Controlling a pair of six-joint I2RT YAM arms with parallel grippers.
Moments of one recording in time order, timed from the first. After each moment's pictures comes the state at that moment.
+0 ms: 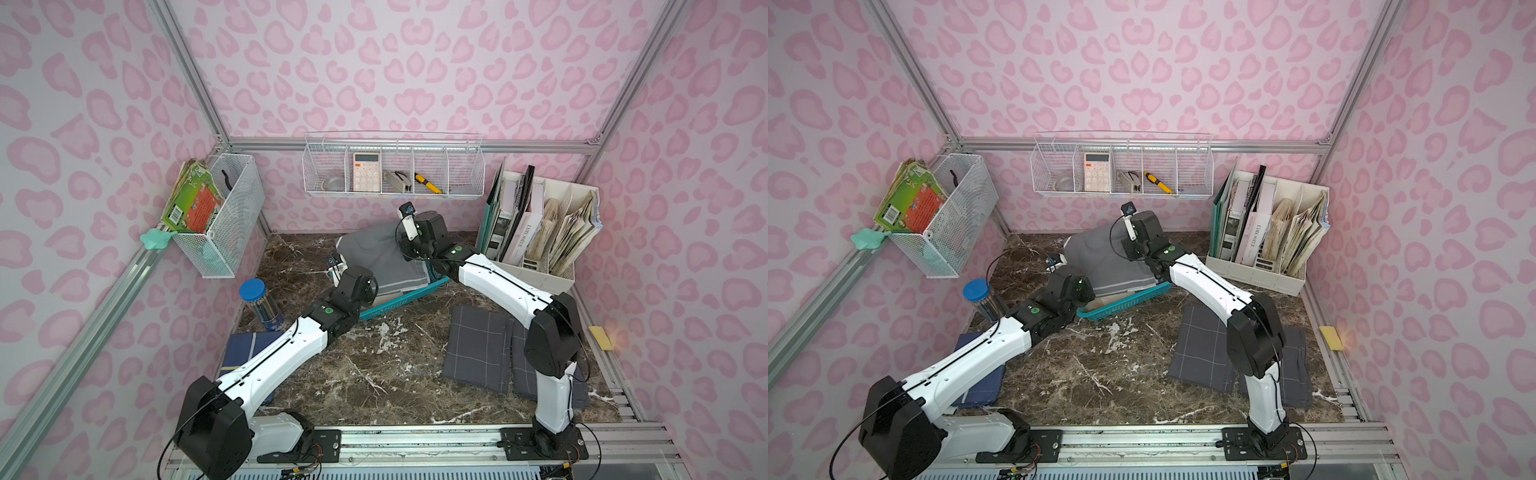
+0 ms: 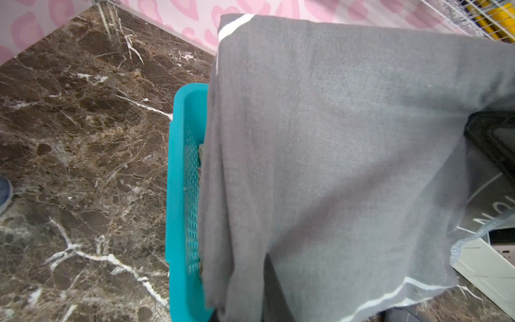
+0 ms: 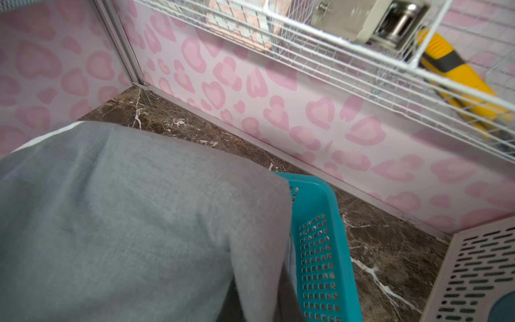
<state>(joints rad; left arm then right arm) -0.53 1.33 0.99 -0.33 -0.46 -0.76 0.68 2.03 1.84 -0.28 0.15 -0.03</state>
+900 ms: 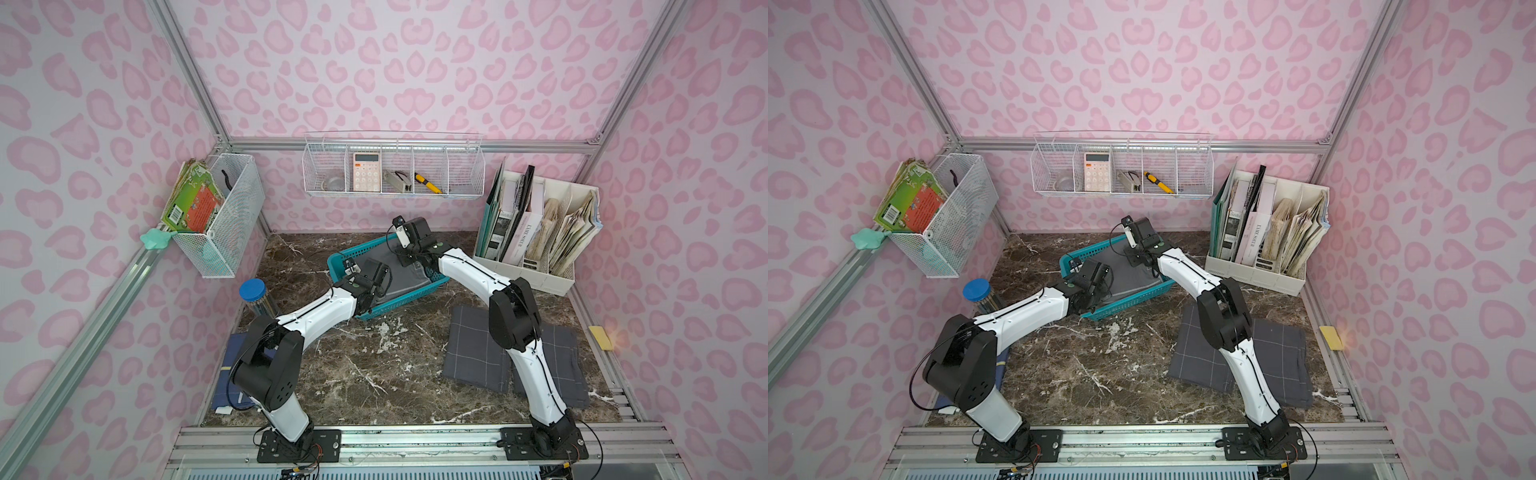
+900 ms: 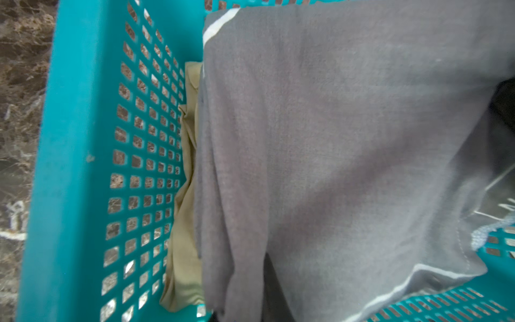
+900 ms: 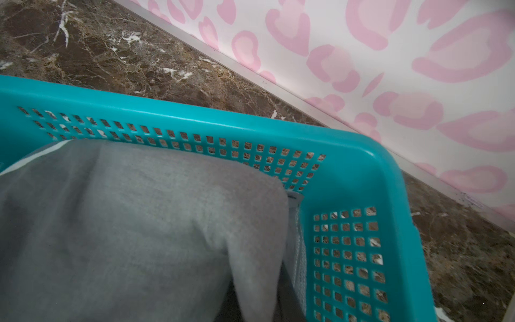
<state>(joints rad) -0.48 1.69 1.16 -0.46 -0.32 -0.89 0.63 2.34 2.08 -0.41 0.09 -0.05</state>
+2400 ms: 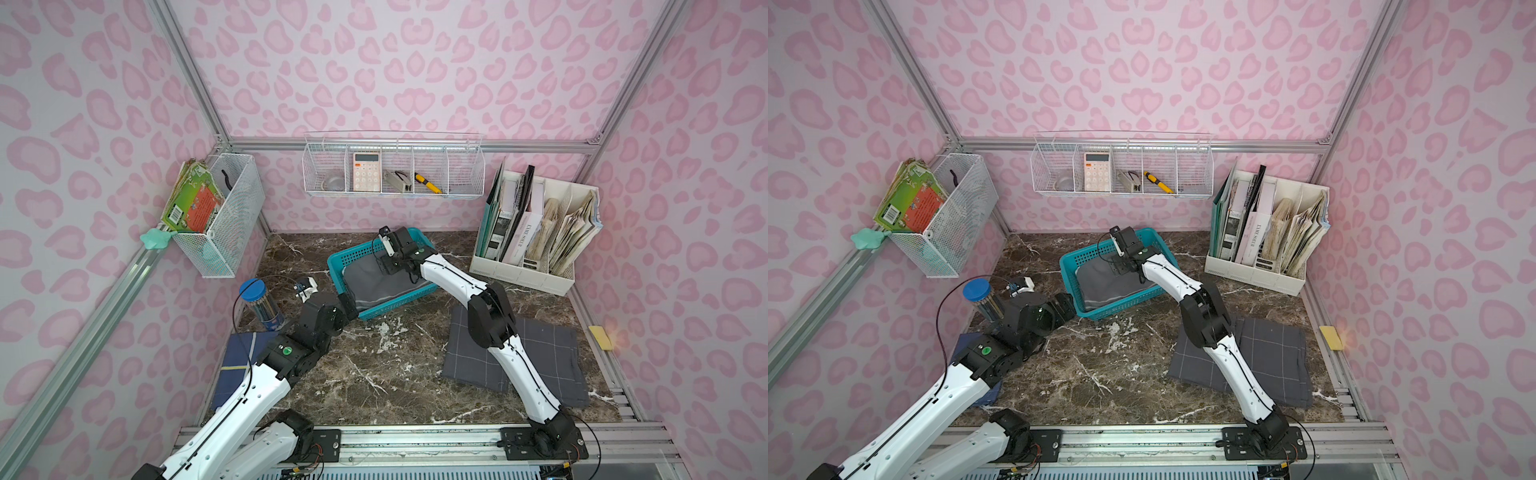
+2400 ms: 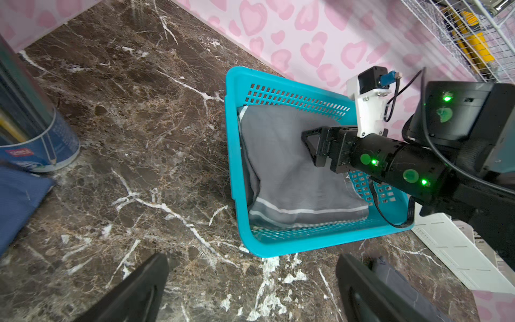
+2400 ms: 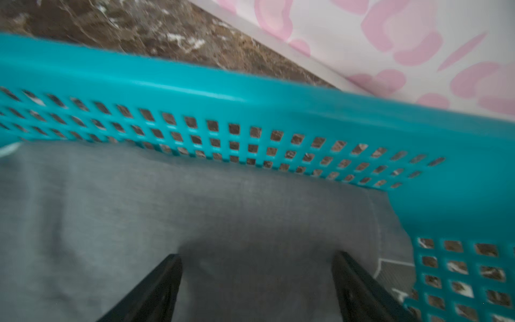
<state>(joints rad) -0.48 0.87 0.78 -0.55 -0.39 -0.78 0.67 2.59 2.34 -0.53 0.13 0.00</state>
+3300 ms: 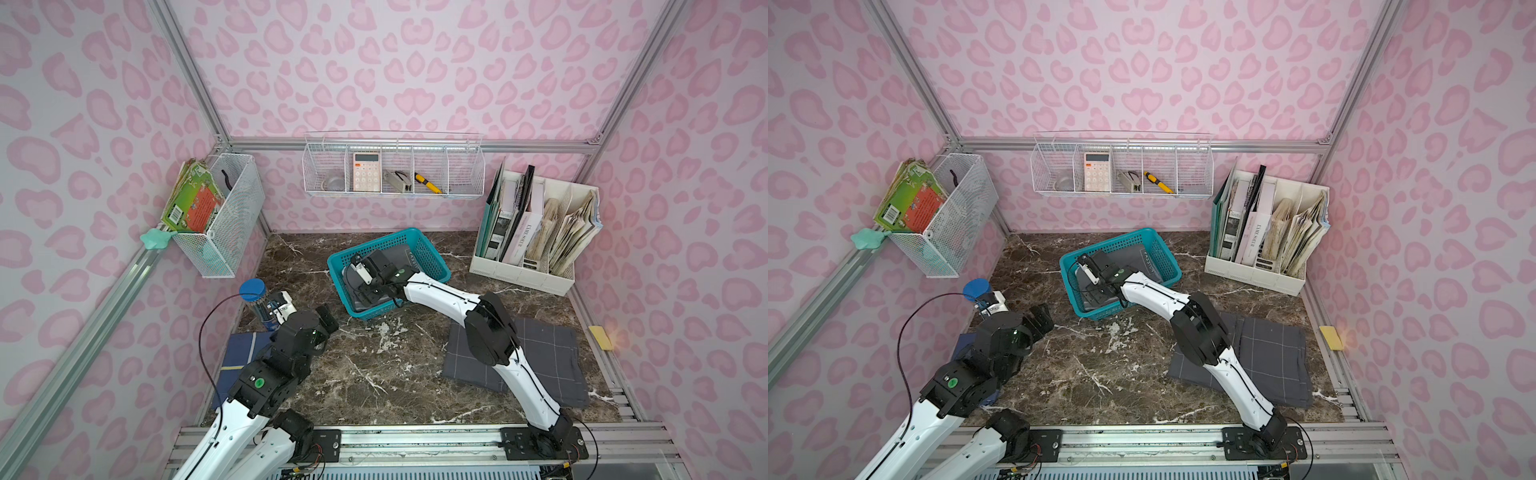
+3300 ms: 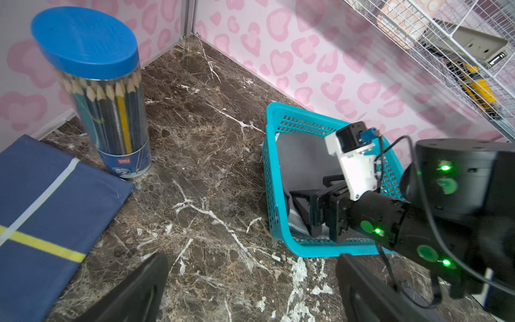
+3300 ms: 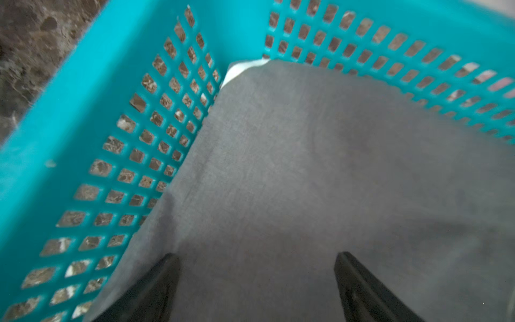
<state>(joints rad) -0.48 0.63 0.75 -0.70 -0.53 -0.77 0.88 2.44 2.12 -0.54 0.07 -0.03</state>
